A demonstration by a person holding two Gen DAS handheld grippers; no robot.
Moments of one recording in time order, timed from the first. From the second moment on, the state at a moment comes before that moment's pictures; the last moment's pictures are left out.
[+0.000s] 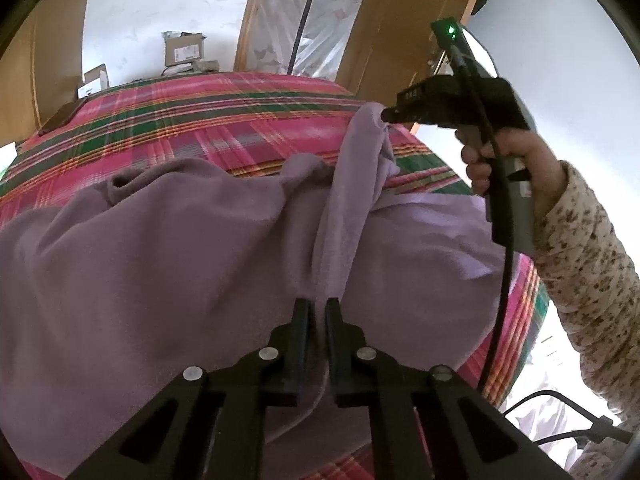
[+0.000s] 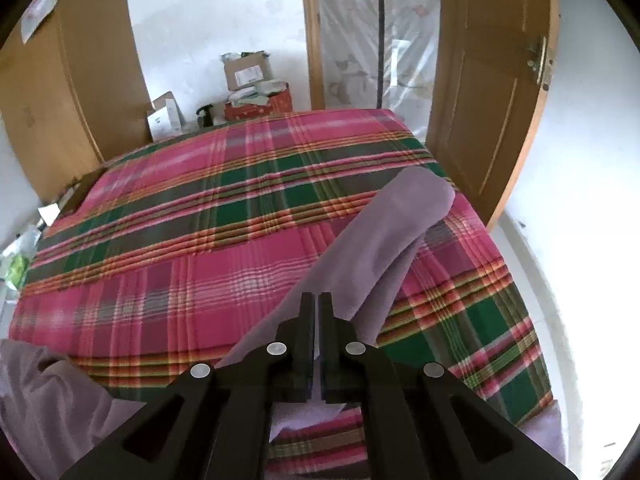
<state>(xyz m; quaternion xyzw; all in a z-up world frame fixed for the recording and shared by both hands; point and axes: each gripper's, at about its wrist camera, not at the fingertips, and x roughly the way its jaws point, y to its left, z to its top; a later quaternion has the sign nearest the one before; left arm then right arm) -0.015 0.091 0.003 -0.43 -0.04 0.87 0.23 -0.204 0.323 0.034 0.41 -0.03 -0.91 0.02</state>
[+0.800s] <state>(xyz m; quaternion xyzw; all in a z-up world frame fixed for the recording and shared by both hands) -0.003 0.101 -0.003 -0.43 -0.04 0.86 0.27 -0.241 0.296 0.005 0.48 -0.04 -0.88 0.05</state>
